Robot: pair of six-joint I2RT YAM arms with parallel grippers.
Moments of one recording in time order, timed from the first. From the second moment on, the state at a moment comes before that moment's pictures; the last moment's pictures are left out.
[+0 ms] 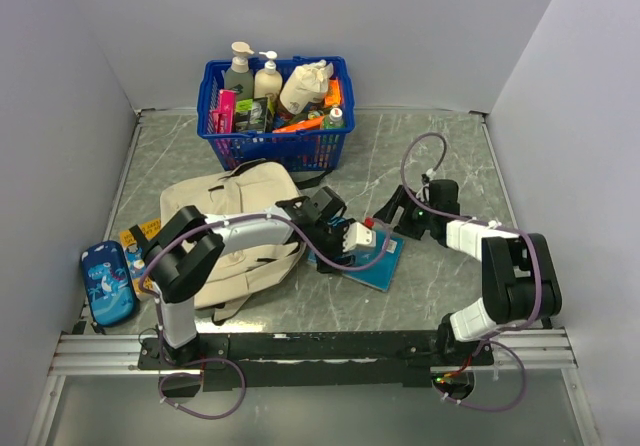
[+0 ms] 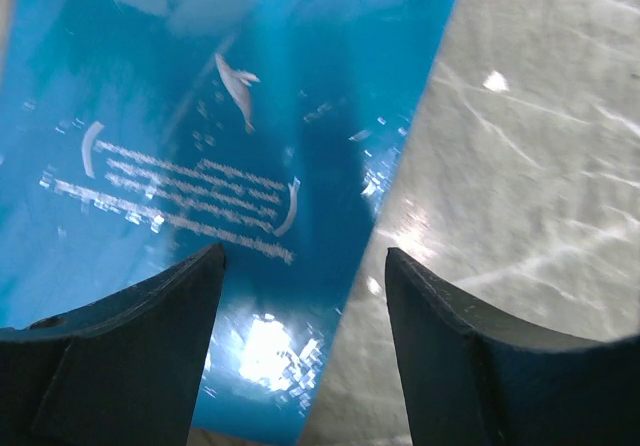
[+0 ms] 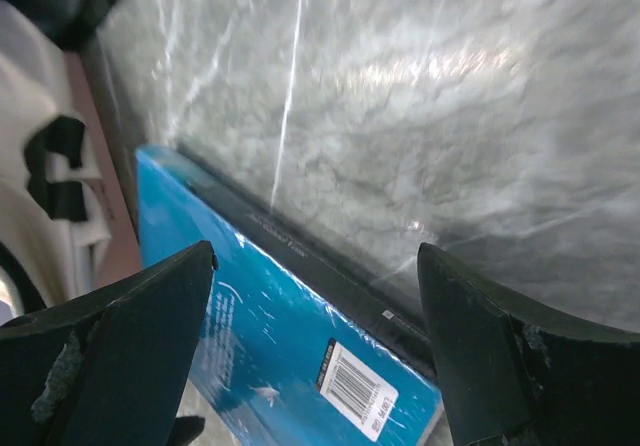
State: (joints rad) left arm -0.89 1.85 1.21 -0.37 0.50 0.61; right arm 0.07 1.48 0.61 0.10 -0.44 0.59
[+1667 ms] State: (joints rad) left arm -0.72 2.08 1.57 -0.44 0.28 0.11; right arm 0.19 0.99 0.30 0.01 -0.15 0.73
